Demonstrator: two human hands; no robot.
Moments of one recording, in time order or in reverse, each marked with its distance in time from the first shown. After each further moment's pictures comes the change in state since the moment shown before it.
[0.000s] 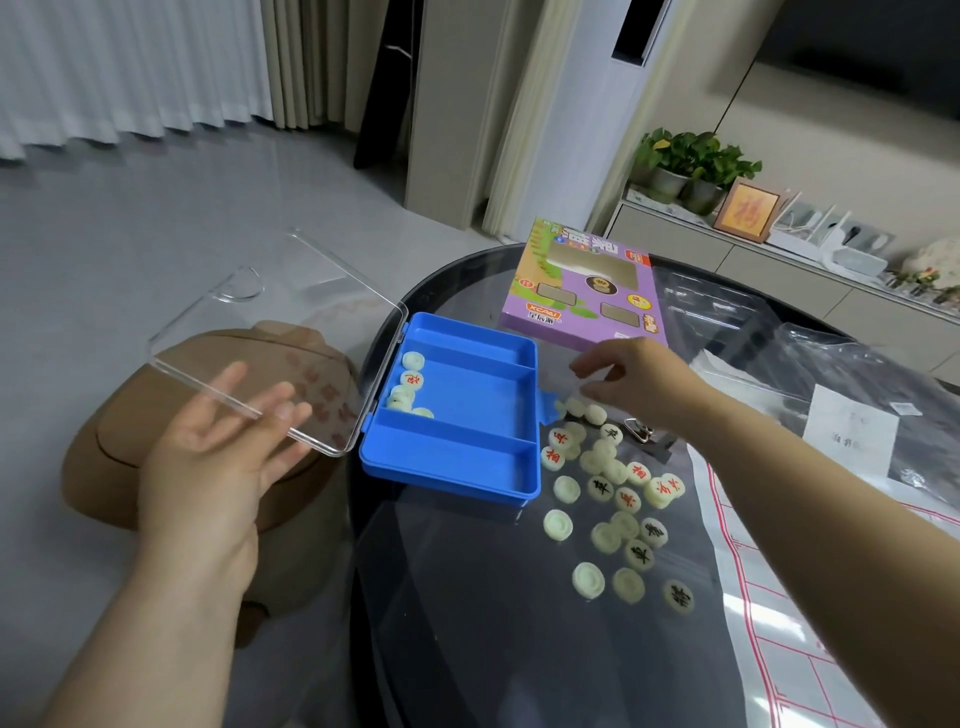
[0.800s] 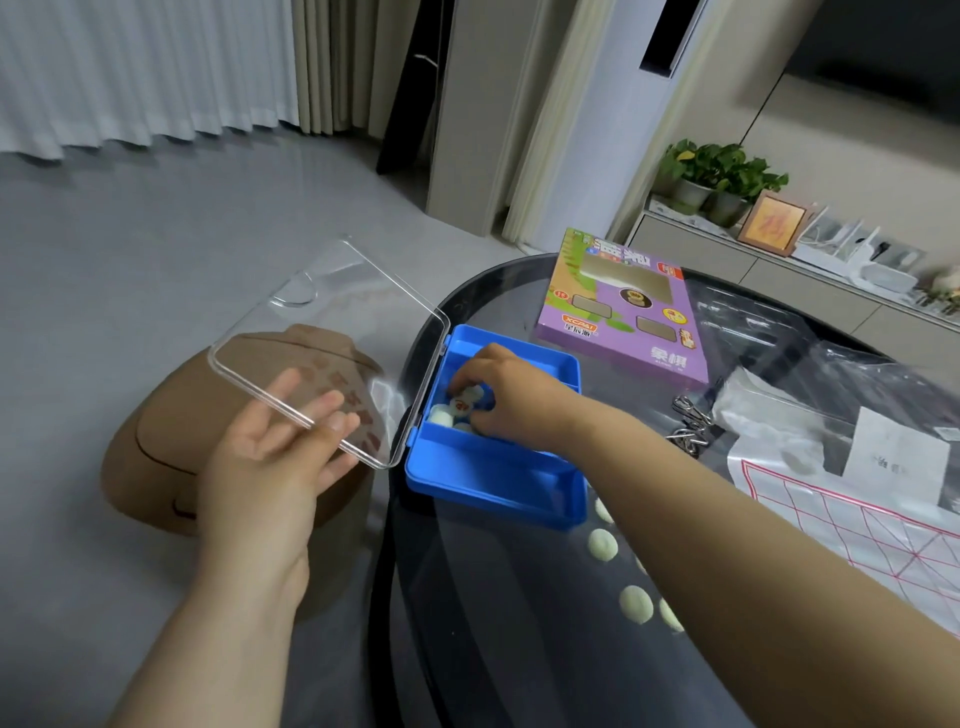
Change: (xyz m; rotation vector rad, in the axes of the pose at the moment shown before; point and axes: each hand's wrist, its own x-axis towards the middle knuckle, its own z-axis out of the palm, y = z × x) left_hand -0.003 0.006 0.002 -0.052 0.010 -0.043; right_hand 0.022 -0.095 0.056 -0.099 -0.256 -0.272
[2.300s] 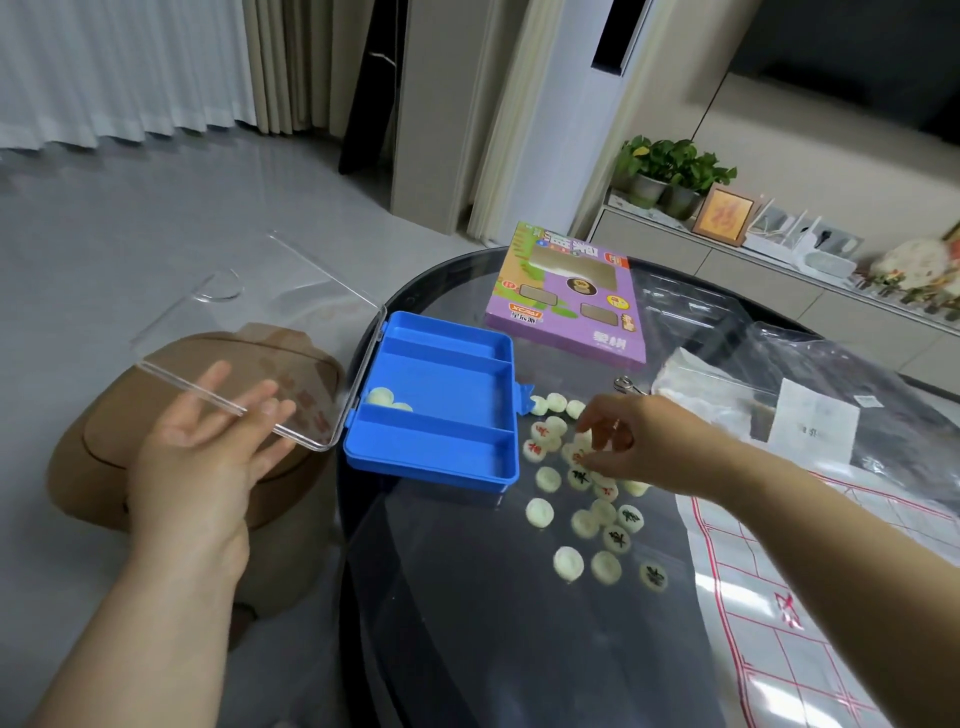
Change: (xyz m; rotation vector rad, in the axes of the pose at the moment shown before) left_hand -0.002 -0.001 0.001 0.025 0.003 0.047; right_hand -0.114 0.072 -0.026 -0.066 0.049 0.238
